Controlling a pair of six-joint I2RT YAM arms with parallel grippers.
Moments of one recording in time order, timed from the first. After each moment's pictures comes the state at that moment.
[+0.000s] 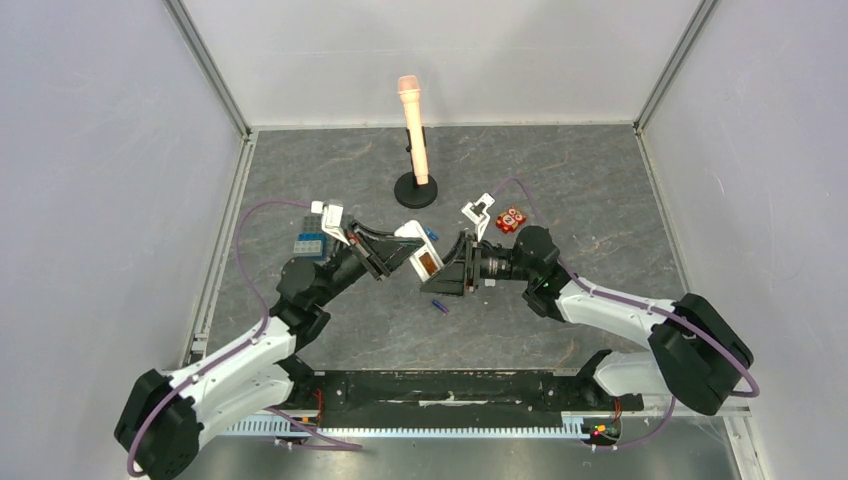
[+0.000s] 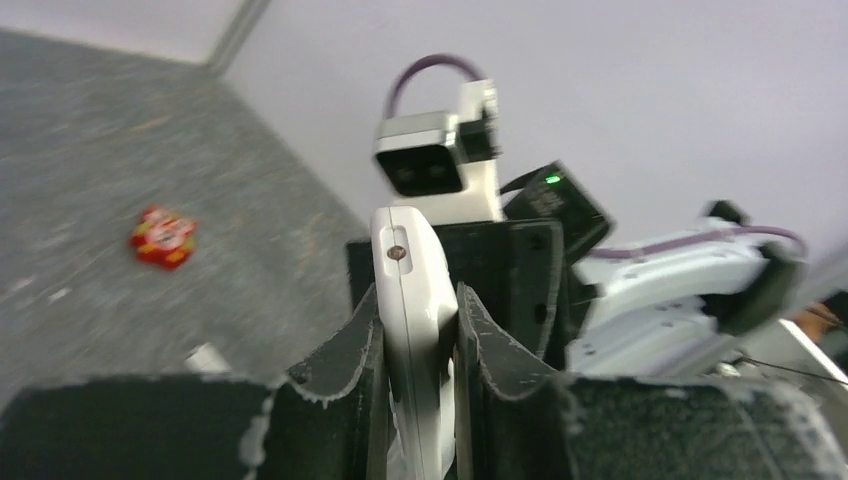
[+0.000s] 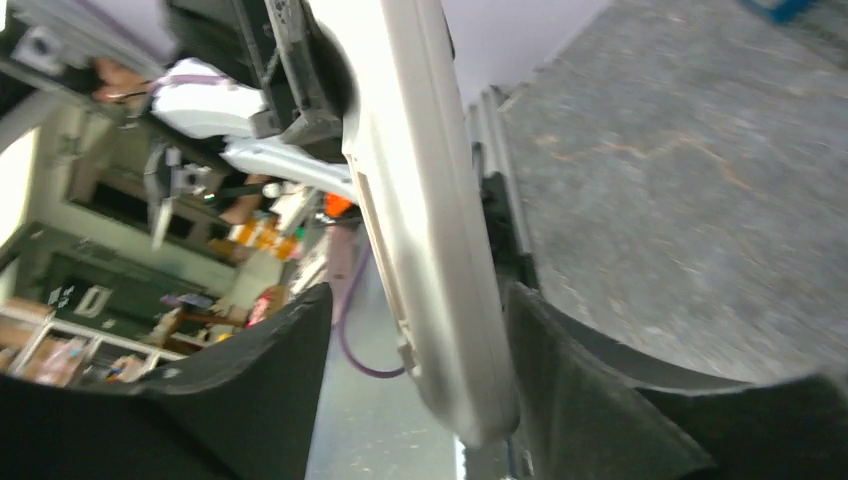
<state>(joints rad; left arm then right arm) -0.64 0.89 0.36 0.89 0.34 -0.88 0.73 1.30 0.55 0.89 -0.80 0.98</state>
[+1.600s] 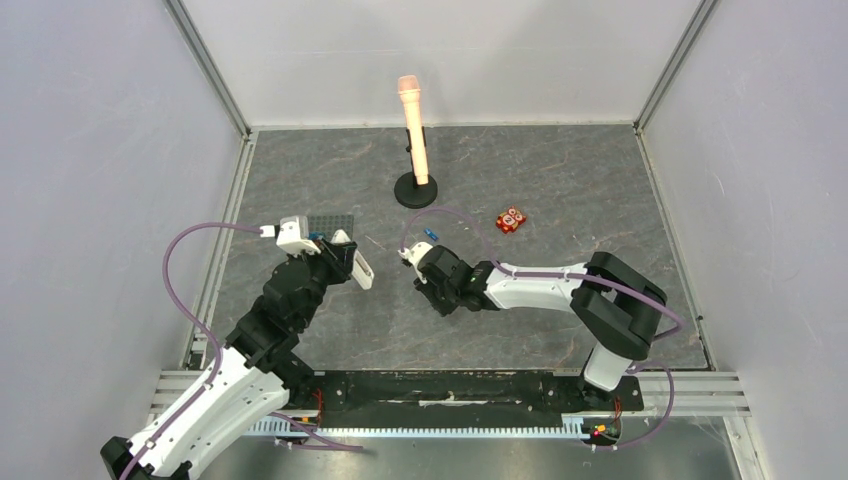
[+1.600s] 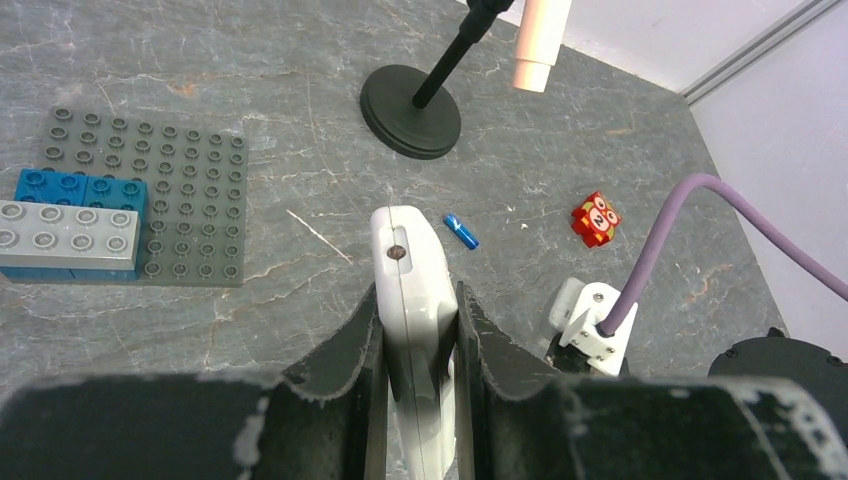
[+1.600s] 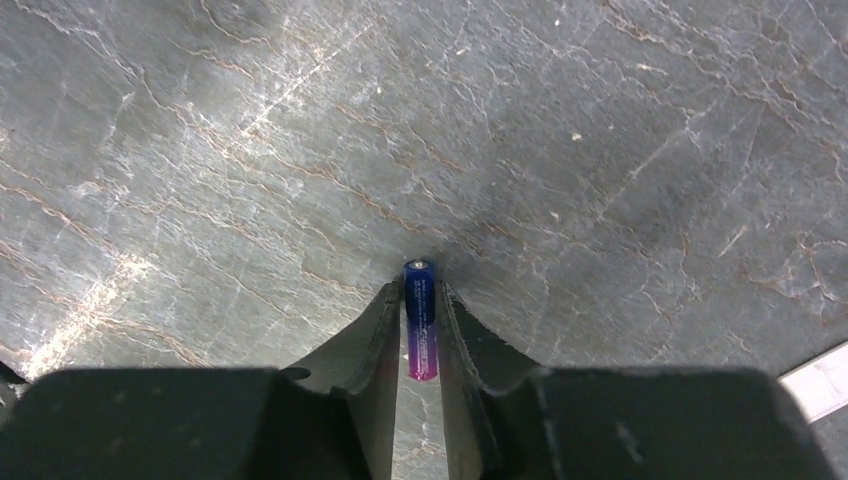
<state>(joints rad) -0.64 0.51 0.49 -0.19 -0.41 -0.57 1.02 1.71 0.94 -0.20 0.09 0.18</state>
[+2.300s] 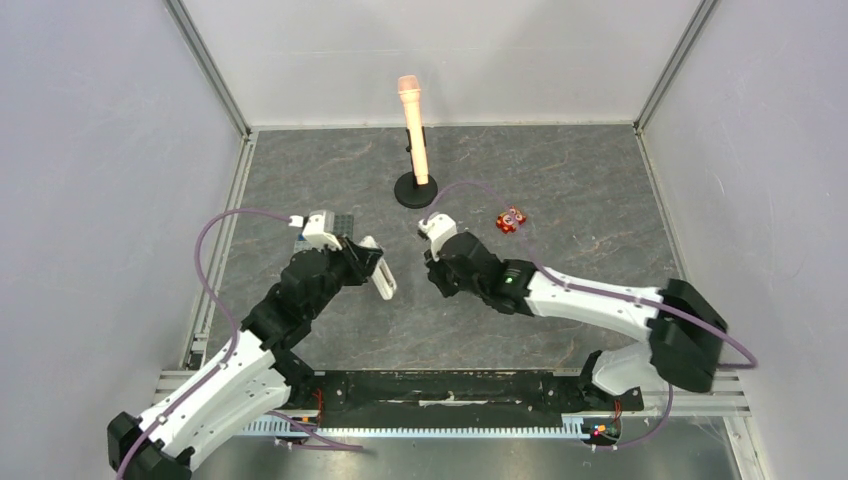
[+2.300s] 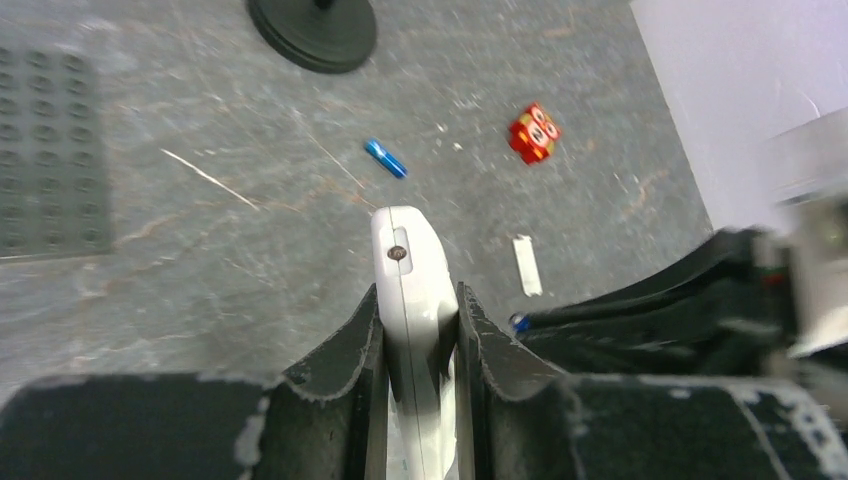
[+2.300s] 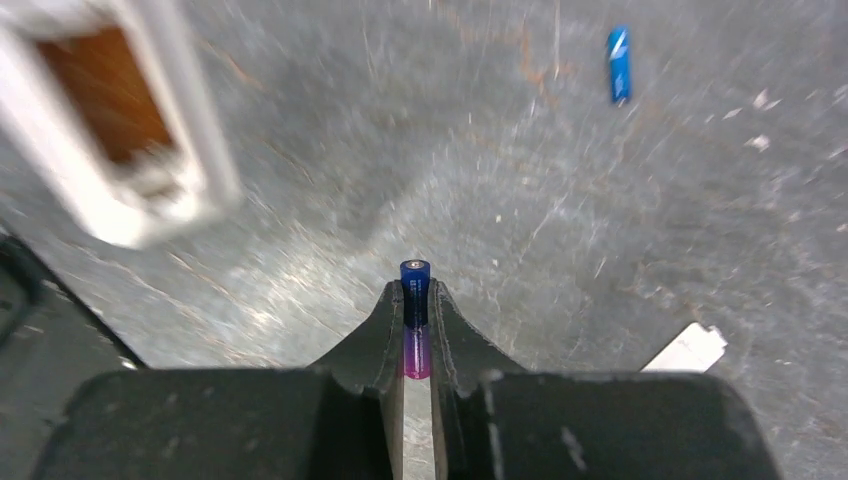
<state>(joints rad) -0.64 0.62 0.49 -0.14 -0.22 -0.62 1.02 1.47 0.92 -0.15 0.18 0.23</state>
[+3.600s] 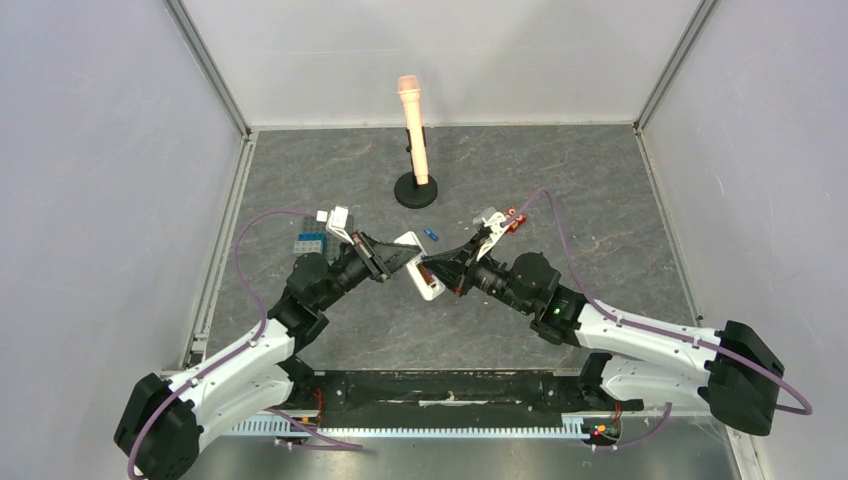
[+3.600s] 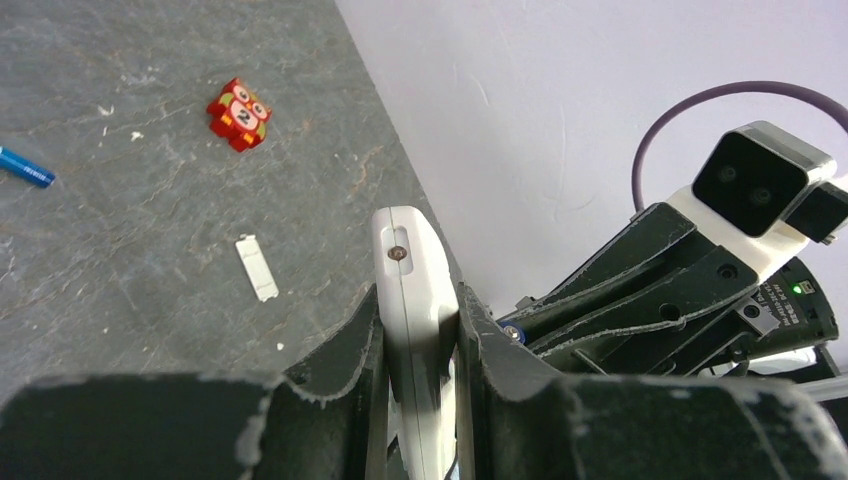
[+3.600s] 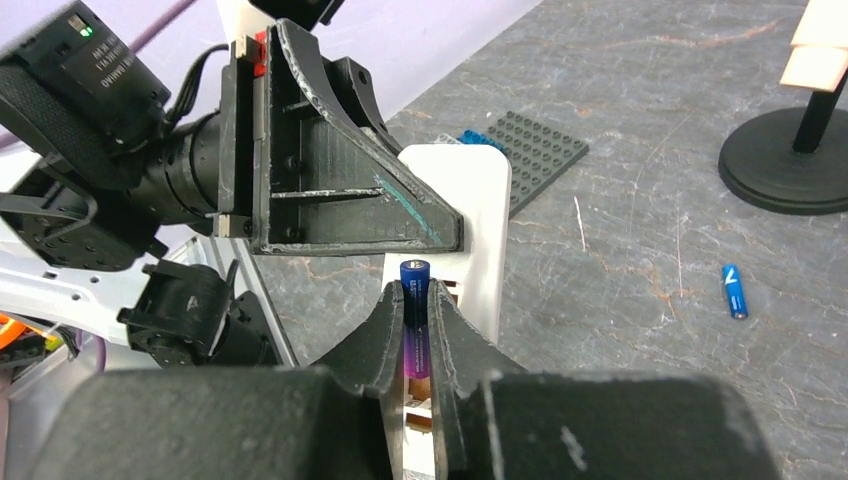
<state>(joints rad) -0.62 0.84 0.35 0.56 0.22 -0.99 1.00 1.06 0.58 0.52 0.02 0.39</state>
